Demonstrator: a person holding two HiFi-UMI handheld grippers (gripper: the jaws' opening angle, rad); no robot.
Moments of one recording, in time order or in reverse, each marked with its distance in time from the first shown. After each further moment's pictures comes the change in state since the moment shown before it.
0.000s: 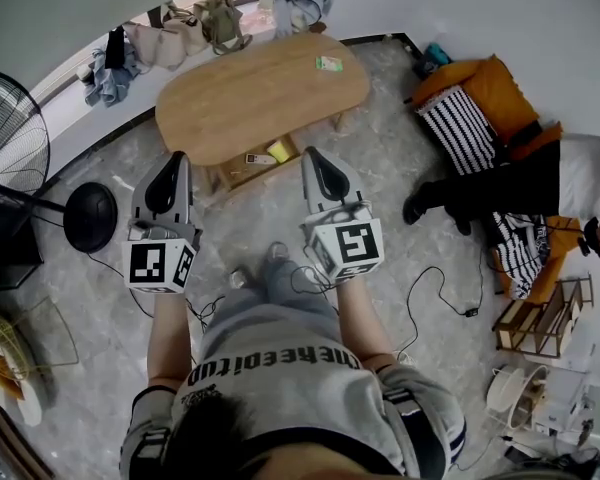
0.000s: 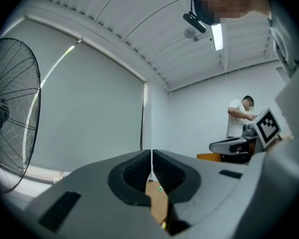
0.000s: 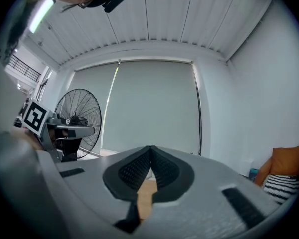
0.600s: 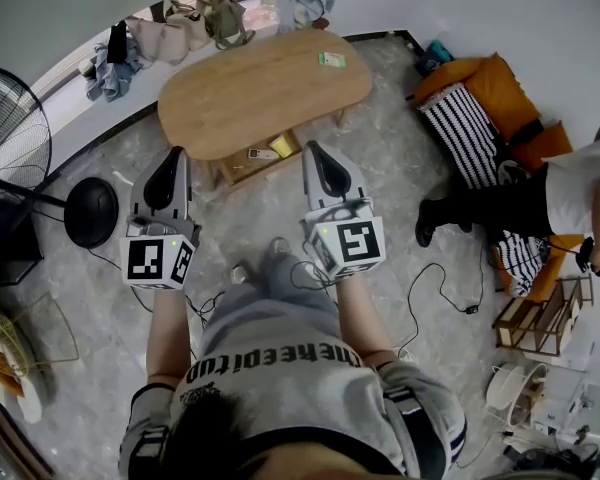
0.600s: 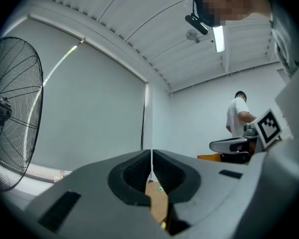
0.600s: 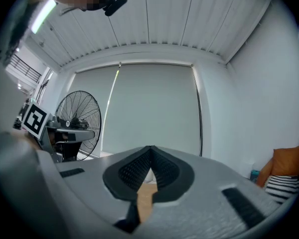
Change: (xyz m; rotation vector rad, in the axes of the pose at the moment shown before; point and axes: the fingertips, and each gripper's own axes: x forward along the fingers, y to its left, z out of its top) left arm -0.009 0.014 -0.005 -0.010 -0.038 -0.004; right arm 0.003 0.016 0.009 -0.003 -0.031 -0.002
